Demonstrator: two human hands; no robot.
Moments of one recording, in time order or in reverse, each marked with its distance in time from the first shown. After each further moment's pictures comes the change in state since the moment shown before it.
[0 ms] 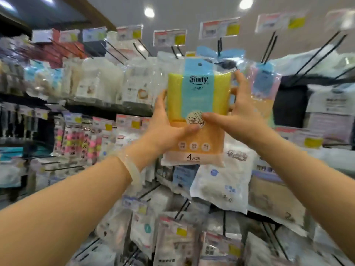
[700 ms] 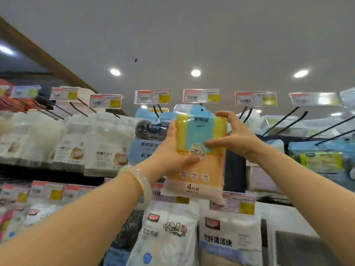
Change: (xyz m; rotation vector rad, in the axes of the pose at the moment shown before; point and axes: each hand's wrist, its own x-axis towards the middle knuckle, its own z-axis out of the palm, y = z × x) left_hand 0.107 0.059 0.136 0.138 -0.295 0.101; right_hand 0.078 0.046 -0.171 0.011 0.006 0.165
